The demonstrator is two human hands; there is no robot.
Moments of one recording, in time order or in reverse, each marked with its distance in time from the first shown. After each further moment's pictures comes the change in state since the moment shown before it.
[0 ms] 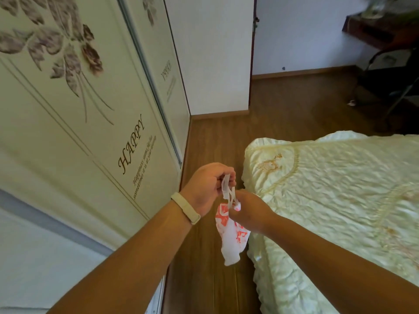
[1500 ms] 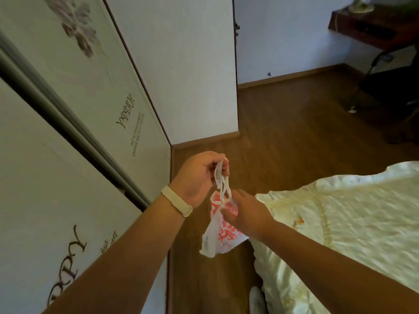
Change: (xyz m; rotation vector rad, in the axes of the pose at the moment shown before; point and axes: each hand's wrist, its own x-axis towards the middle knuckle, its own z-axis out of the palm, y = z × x) left_hand 0.538 0.156 -0.063 -0.028 -0.091 0.017; right_hand 0.503 0.086 -0.170 -0.084 0.193 0.058
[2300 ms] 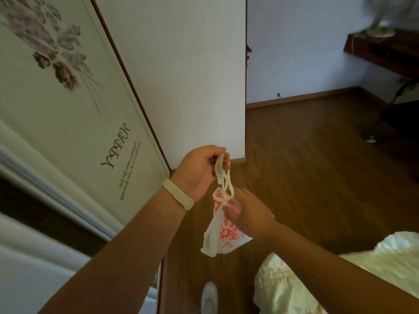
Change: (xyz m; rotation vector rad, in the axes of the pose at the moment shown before) left_hand 0.264 0.092 -0.035 -0.117 0.000 0.036; right_hand 0.268 0.027 -0.073 0.107 0.037 -0.011
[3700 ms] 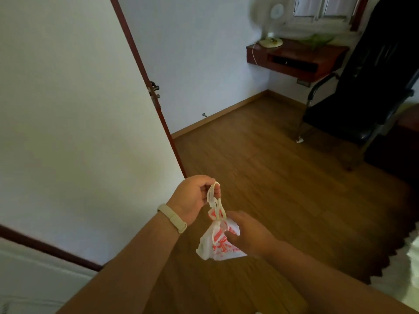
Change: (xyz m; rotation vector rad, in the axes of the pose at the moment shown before) left_hand 0.522 0.011 0.105 0.345 -0.370 -0.197; right_hand 0.365 0.186 -0.184 0.017 0.146 0.309
